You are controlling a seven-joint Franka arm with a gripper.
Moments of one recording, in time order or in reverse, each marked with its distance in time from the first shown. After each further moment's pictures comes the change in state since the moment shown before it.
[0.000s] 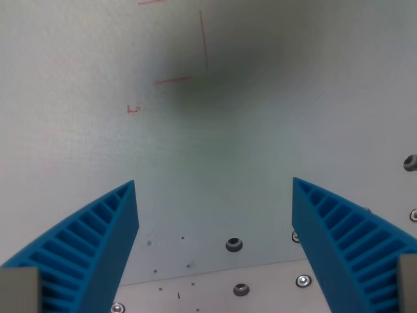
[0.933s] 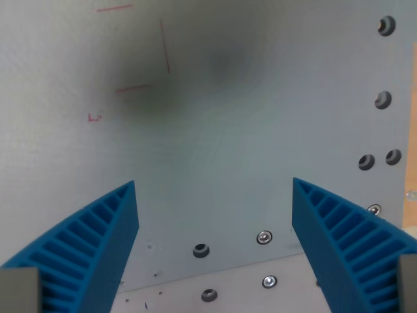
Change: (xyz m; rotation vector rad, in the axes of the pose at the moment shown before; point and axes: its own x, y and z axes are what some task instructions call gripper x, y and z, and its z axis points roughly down) arm 0.002 0.000 -0.001 -0.119 0.012 -0.005
